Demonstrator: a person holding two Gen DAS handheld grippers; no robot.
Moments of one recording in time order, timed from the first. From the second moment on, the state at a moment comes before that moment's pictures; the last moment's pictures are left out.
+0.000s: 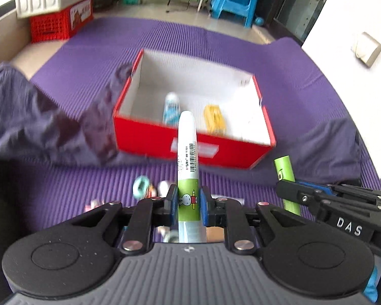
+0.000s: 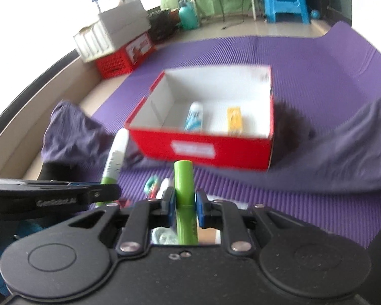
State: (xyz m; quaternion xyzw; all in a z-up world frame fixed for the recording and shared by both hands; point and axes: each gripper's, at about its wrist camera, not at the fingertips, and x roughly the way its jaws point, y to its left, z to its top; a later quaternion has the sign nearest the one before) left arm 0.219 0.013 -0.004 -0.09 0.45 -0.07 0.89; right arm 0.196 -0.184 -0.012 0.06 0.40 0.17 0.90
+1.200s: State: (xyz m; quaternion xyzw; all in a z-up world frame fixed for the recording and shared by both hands) left arm 0.449 0.007 -0.079 0.03 0.51 -0.03 0.86; right arm 0.411 -0.153 -0.077 0.02 0.44 0.09 0.89
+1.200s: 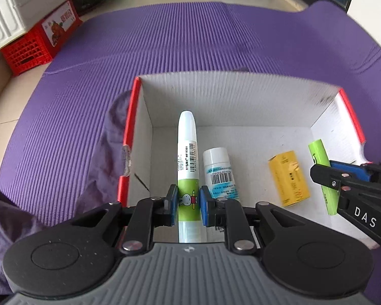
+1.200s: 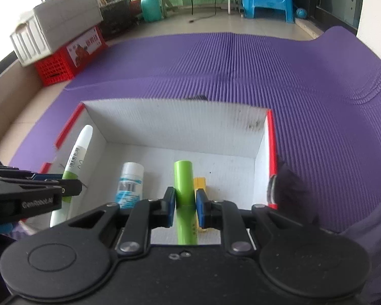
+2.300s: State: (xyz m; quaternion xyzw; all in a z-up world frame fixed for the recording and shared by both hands) left arm 0.478 -0.007 -0.139 0.04 0.60 0.00 0.80; right arm 0.431 -0.138 -0.118 -0.01 0.49 0.08 0.87
